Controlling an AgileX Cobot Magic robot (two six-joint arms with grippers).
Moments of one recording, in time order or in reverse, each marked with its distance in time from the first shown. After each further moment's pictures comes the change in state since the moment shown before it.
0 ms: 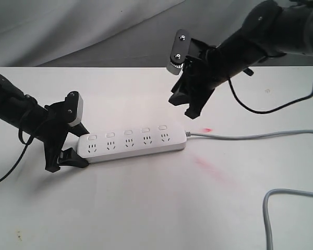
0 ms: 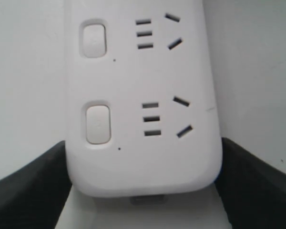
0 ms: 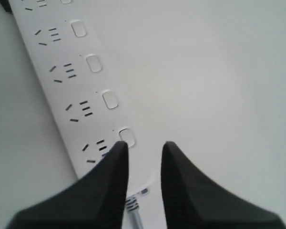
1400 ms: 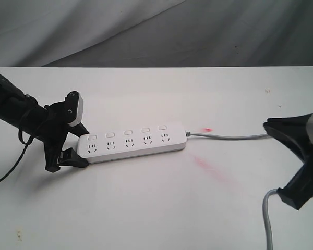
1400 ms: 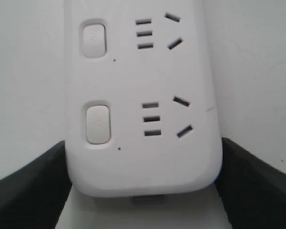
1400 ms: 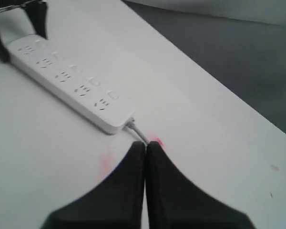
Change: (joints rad) left arm 0.000 0.000 0.000 0.000 0.000 0.000; right arm 0.000 -1.122 1.042 0.331 -0.515 0.023
